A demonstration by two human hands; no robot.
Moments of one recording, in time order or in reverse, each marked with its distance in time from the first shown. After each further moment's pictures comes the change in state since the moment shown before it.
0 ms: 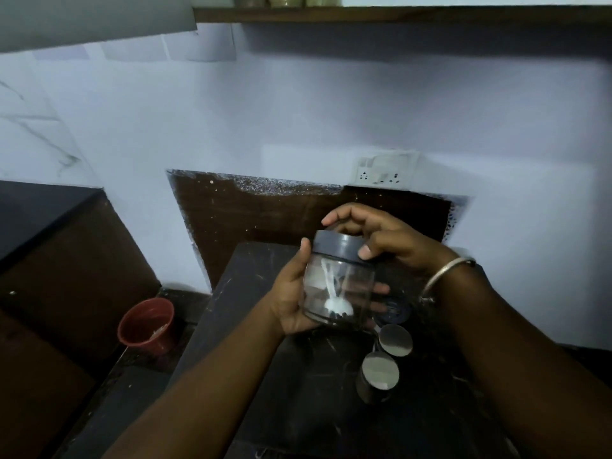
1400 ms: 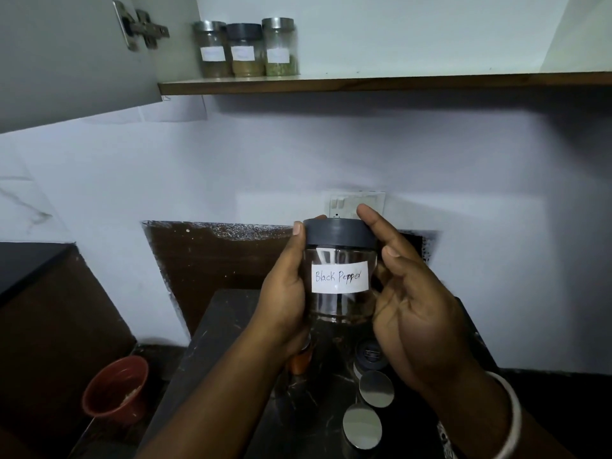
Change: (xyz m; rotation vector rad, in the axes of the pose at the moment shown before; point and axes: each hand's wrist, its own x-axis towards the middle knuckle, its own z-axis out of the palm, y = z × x) left_hand 0.045 0.034 0.129 0.387 0.557 0.376; right_hand -0.065 -0.038 0.043 0.513 0.599 -0.408
